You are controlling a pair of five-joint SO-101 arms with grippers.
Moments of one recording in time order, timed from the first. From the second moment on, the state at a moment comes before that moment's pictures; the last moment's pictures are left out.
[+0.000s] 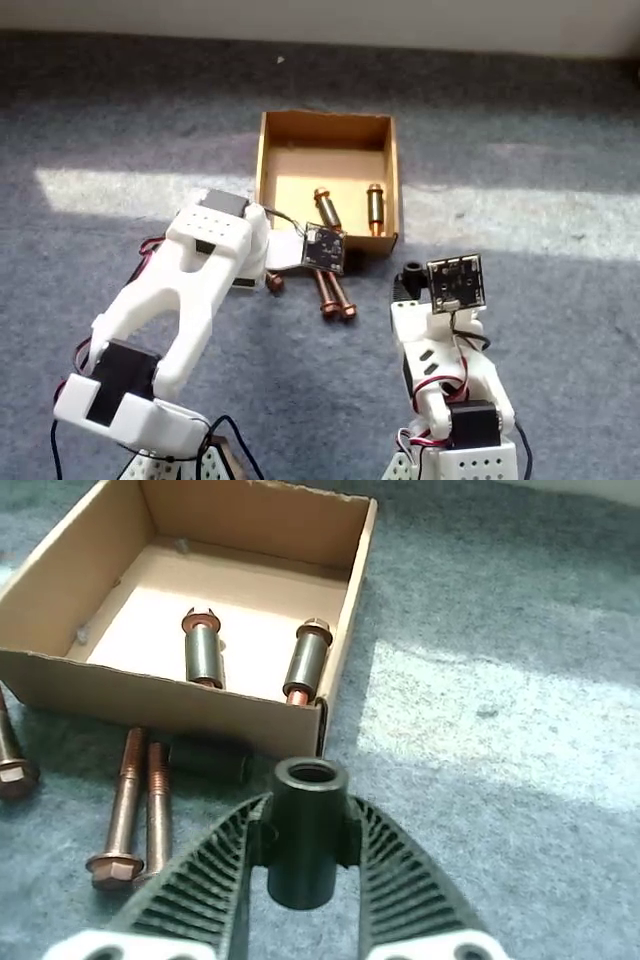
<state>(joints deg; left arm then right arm) 11.6 0.4 27.1 66.1 -73.7 -11.3 -104.6 90.7 49.6 8.3</state>
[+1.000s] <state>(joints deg) 12.5 9.8 19.8 57.5 -74.5 -11.3 -104.6 92.9 45.8 10.9</state>
